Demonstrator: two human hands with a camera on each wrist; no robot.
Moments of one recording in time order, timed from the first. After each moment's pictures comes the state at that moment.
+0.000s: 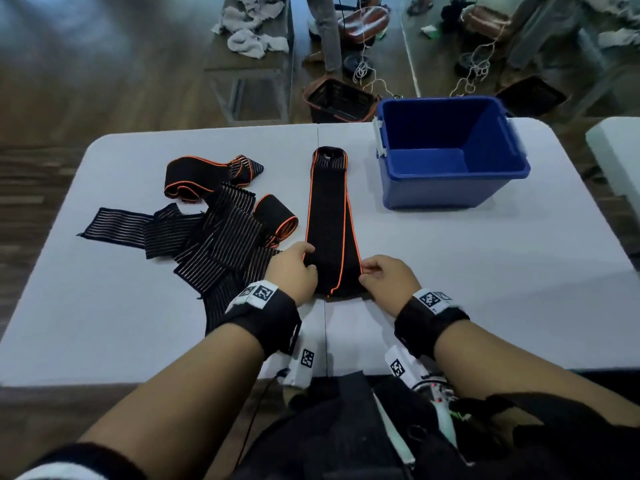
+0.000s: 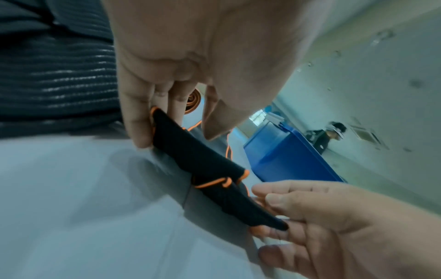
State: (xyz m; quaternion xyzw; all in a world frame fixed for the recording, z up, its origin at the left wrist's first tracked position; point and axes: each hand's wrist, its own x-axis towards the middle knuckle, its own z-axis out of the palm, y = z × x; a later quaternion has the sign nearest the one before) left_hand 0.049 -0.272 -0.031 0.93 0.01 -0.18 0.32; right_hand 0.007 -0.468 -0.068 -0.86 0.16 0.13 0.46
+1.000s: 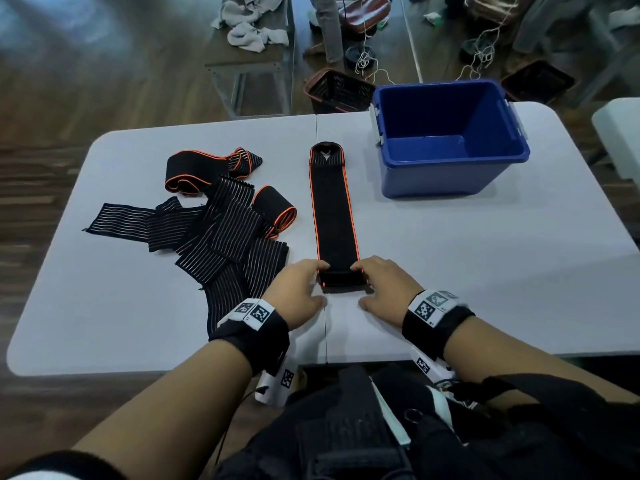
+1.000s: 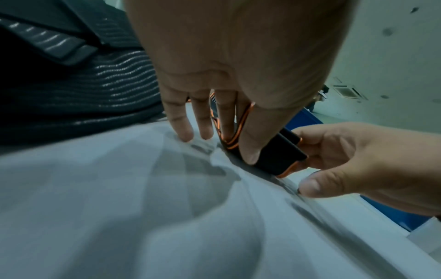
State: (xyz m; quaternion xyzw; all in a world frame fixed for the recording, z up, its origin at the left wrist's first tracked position) left_hand 0.010 -0.257 -0.041 0.91 -0.13 -0.24 0.30; right_hand -0.019 -0.472 -0.048 -0.94 -0.05 0.20 0.29
